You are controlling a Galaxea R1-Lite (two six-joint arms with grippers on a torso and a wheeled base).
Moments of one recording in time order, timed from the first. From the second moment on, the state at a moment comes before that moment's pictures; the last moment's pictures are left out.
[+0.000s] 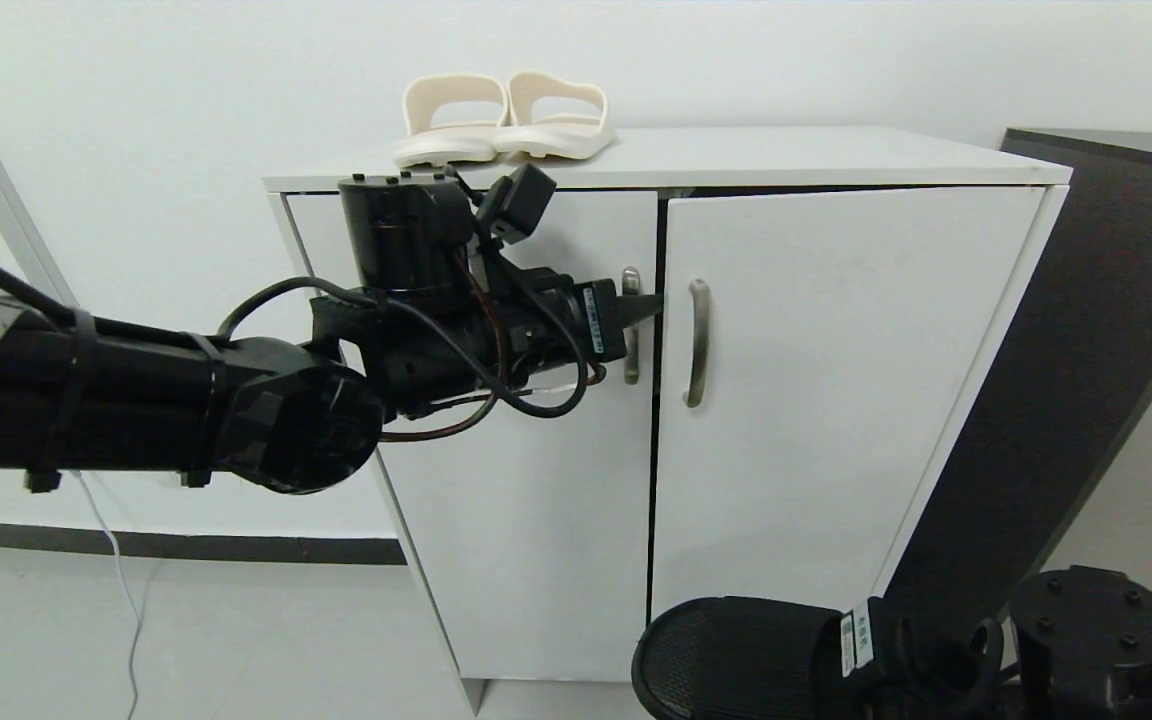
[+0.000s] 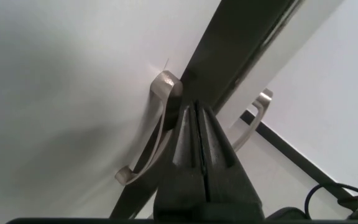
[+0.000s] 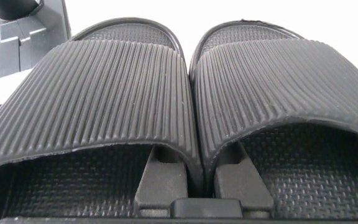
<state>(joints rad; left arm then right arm) -0.55 1.86 -1.25 -0.60 -0.39 -0.30 0.82 1.65 -0.23 -1.02 0.38 -0.15</state>
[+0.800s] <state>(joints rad) -0.58 1.89 -1.27 -0.59 -0.38 -0.31 0.89 1.65 -0.19 -1.02 0.38 -0.14</state>
